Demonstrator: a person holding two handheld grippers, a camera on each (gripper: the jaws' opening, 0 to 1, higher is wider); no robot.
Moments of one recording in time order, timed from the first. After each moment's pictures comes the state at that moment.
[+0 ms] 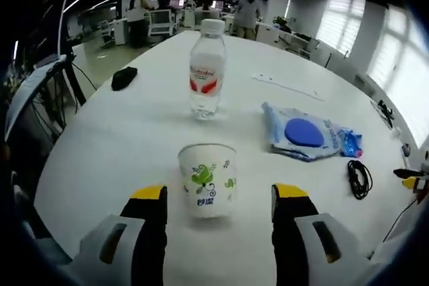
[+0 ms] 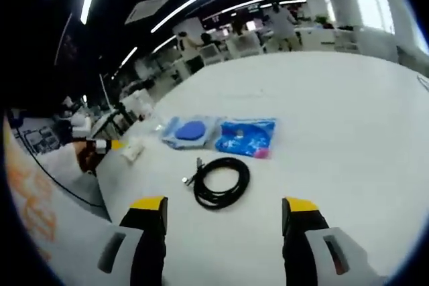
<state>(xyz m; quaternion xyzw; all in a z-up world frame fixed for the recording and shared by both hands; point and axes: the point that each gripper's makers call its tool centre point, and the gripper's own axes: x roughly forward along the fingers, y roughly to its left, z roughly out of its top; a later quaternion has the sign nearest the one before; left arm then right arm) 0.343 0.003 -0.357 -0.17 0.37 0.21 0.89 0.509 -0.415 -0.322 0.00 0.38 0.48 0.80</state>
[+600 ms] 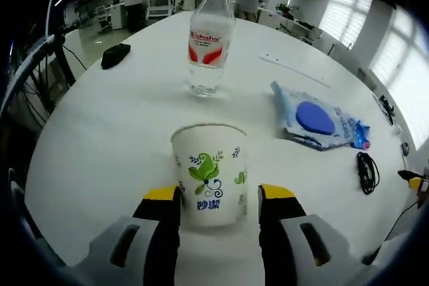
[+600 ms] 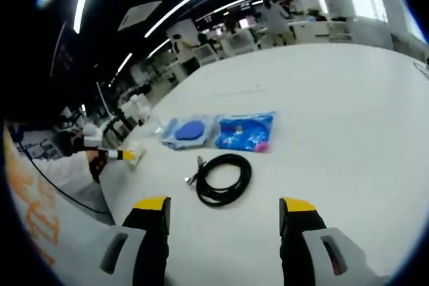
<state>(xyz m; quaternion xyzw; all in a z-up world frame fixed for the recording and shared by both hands) 0.345 -0.008 -0.385 -0.19 0.41 0.20 0.87 0.509 -0.418 -0.324 0.03 0.39 0.46 0.80</state>
